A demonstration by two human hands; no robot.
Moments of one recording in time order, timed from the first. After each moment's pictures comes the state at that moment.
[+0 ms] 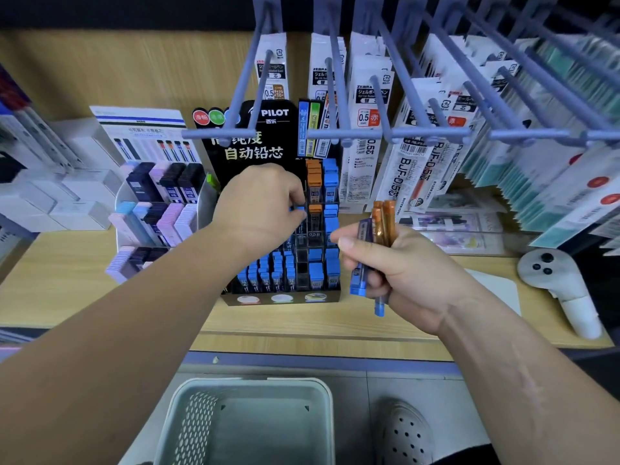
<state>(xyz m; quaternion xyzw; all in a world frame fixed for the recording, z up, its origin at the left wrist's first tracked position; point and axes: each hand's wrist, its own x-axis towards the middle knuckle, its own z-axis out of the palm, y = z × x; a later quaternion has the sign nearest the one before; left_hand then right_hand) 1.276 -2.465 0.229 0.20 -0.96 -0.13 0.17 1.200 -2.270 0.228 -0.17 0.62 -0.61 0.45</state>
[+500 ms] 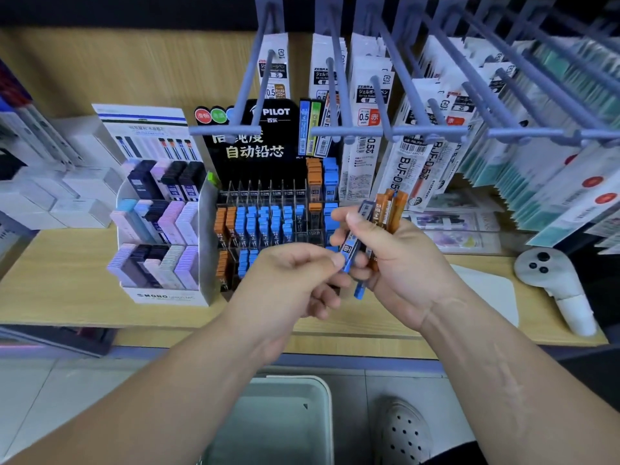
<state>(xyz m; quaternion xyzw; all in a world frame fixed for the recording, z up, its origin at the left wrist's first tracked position) 1.328 -2.375 0.224 0.32 -0.59 -0.74 0.08 1.208 -2.280 0.223 -0.14 0.59 -0.68 0.41</state>
